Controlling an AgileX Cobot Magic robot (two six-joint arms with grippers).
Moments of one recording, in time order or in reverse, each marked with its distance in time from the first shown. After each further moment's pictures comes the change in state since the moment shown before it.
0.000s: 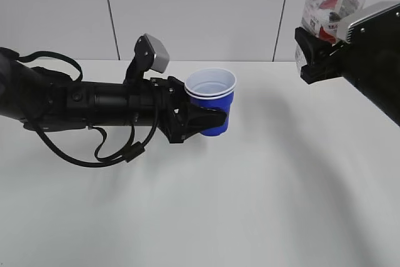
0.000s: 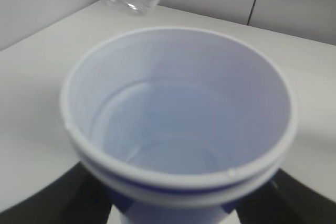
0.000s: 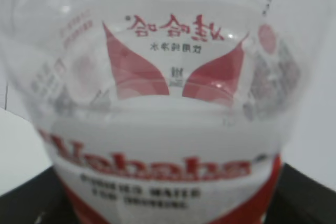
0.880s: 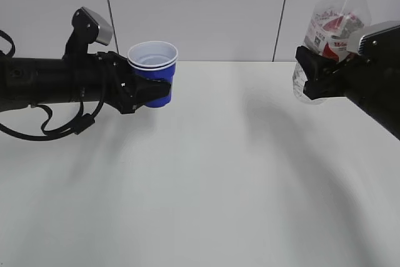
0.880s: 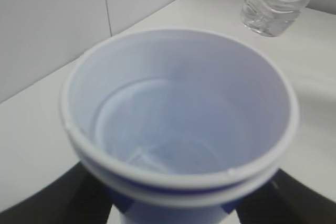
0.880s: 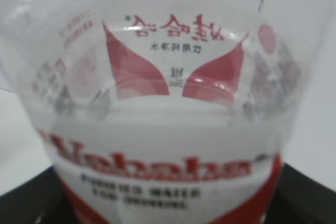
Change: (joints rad) left arm 0.174 -0.162 0.084 0.007 0.140 0.000; right arm 0.000 -0.012 0.089 -0.007 0.000 0.147
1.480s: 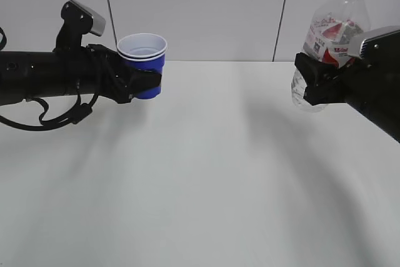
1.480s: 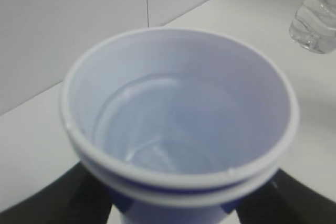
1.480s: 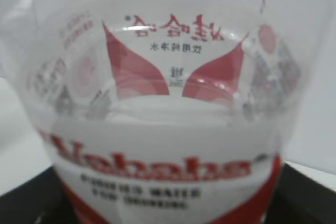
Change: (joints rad) left arm 0.006 -0.027 0.004 -0.071 0.085 0.000; right arm 0.000 -0.015 0.025 -0.017 0.028 0.034
